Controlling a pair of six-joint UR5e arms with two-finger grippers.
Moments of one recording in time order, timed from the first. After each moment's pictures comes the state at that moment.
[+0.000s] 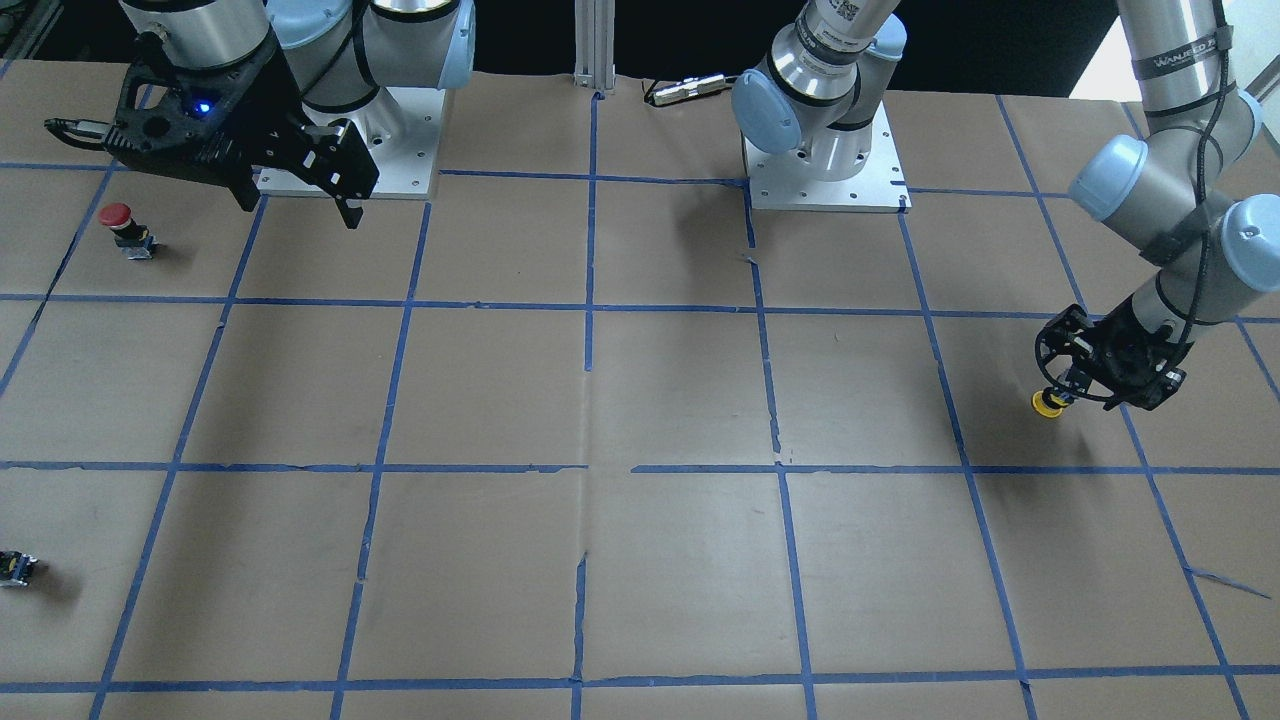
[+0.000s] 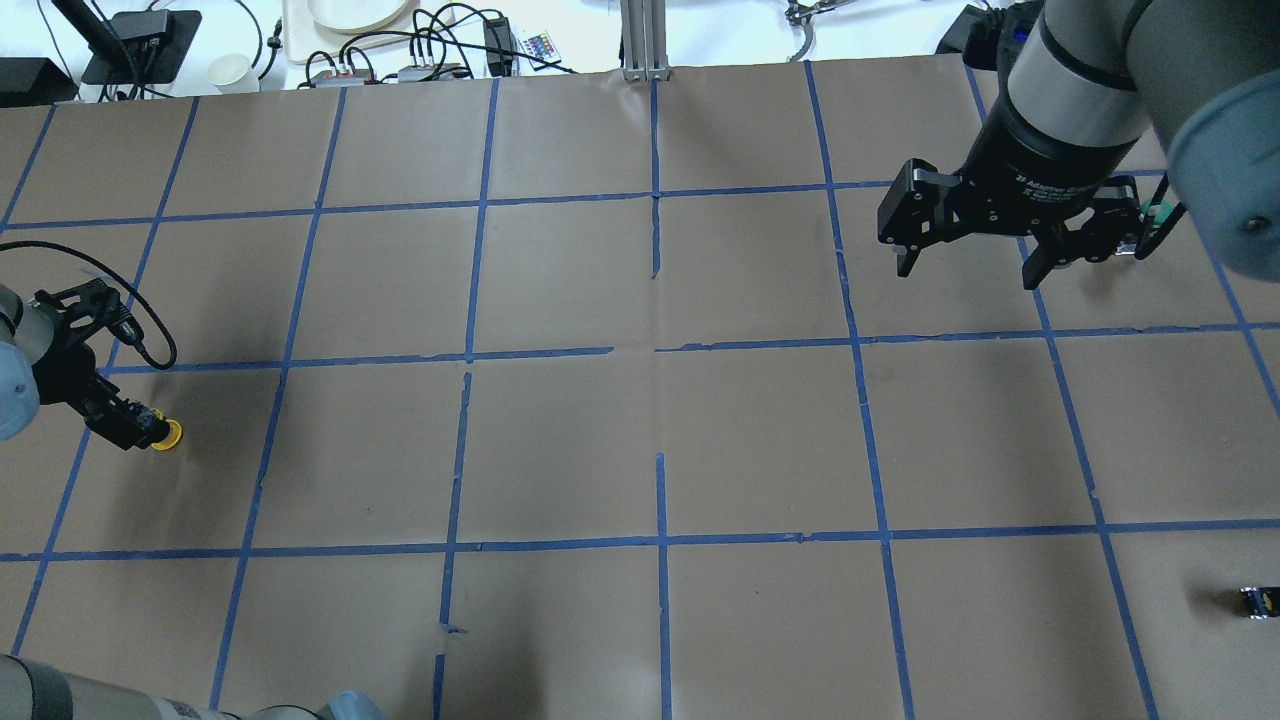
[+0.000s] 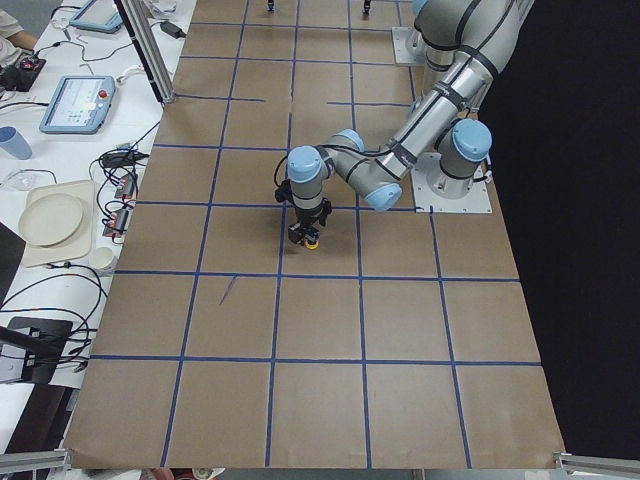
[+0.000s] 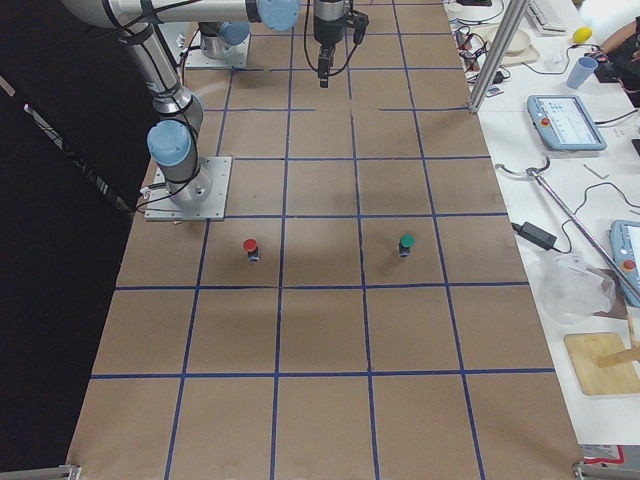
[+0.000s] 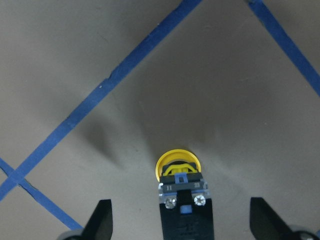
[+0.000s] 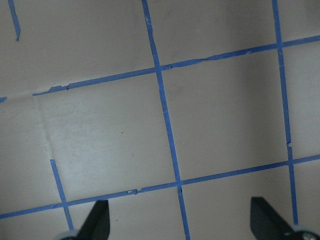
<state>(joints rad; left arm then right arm) -0.88 -1.83 -2.01 -0.88 1.66 1.44 1.57 -1.67 1.65 -1.55 -1.58 0.18</state>
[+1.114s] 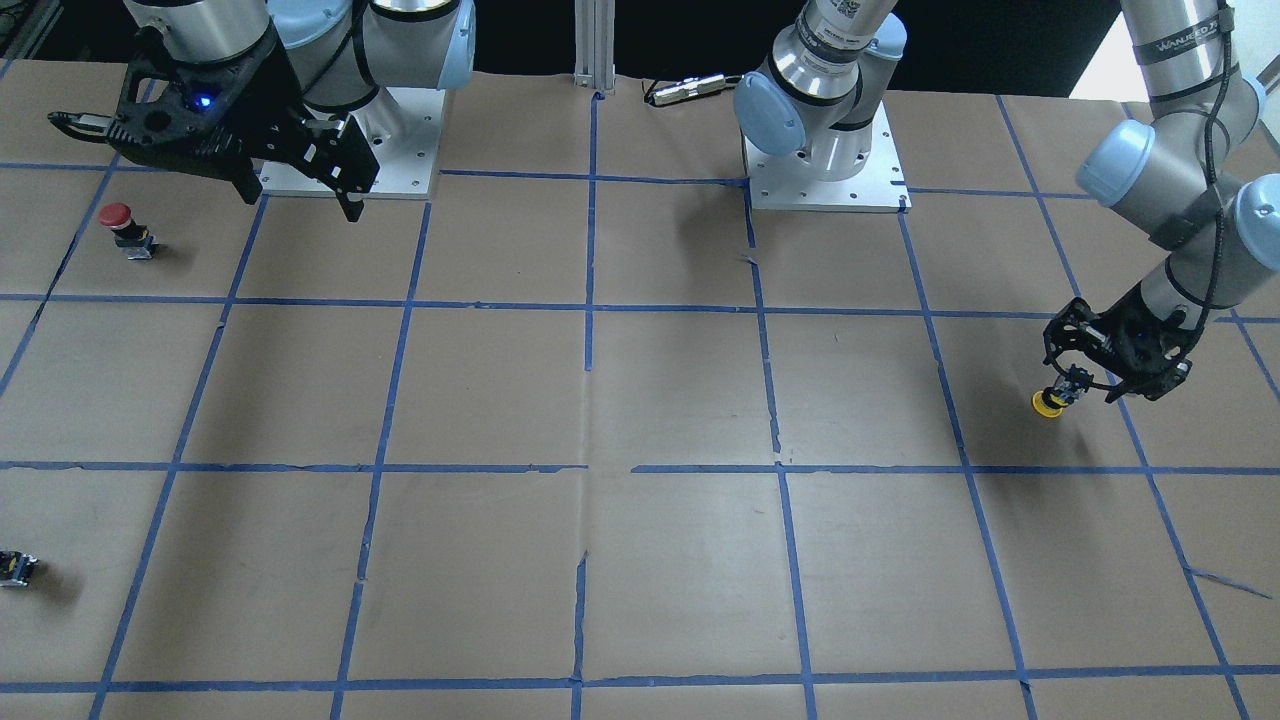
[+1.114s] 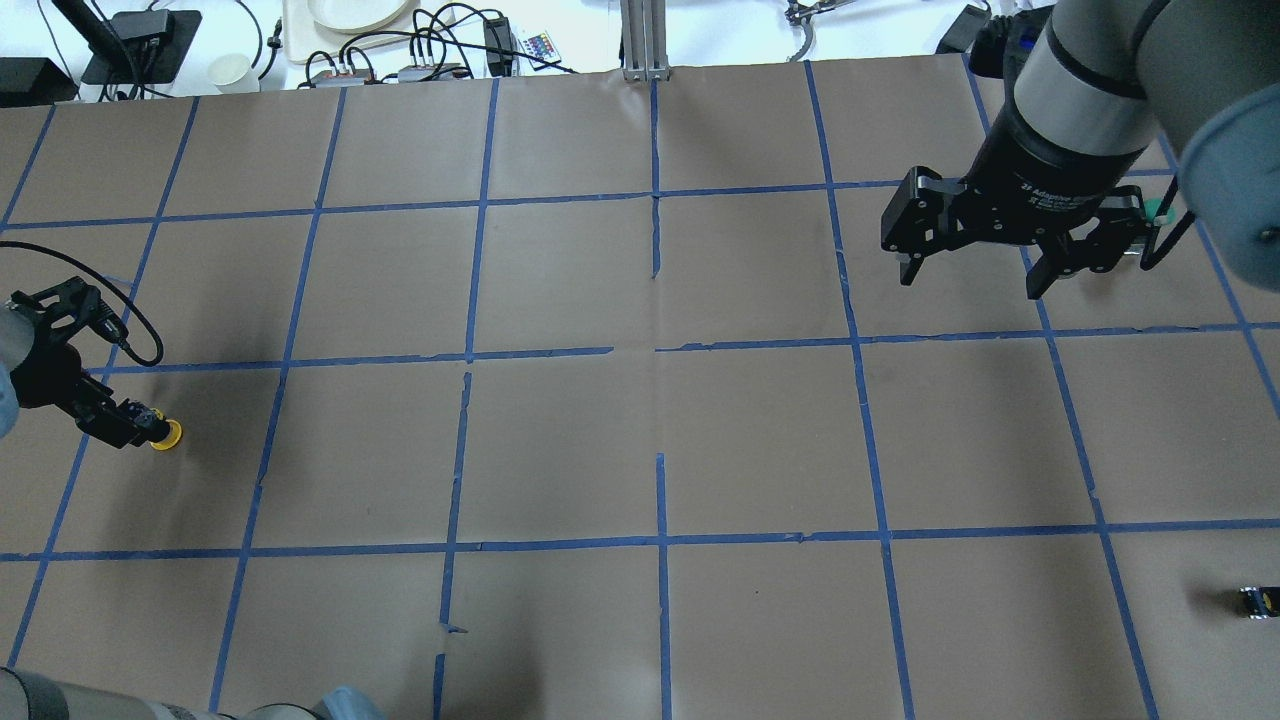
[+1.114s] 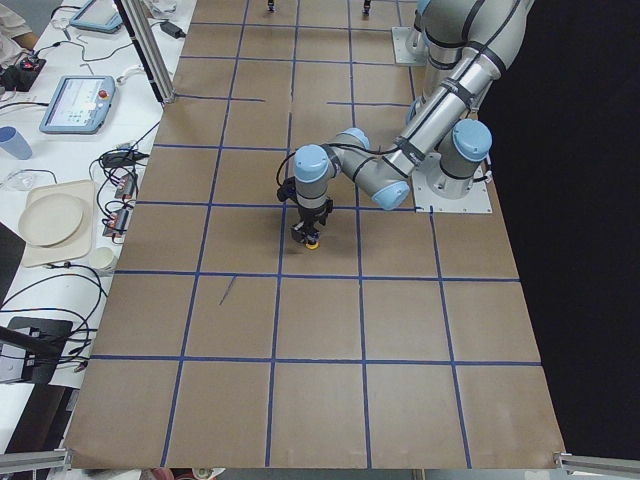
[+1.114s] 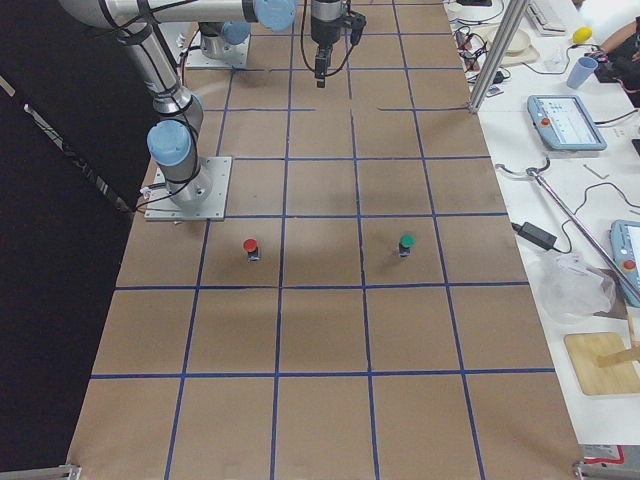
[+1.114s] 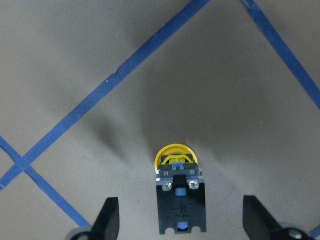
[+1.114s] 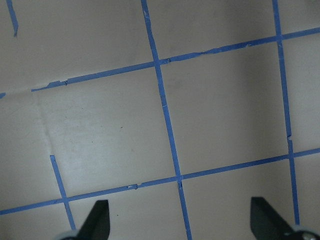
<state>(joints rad) -0.85 -1.81 -2.02 -0.89 1.61 1.43 1.57 -1.68 1.67 -1.53 -1.57 0.18</state>
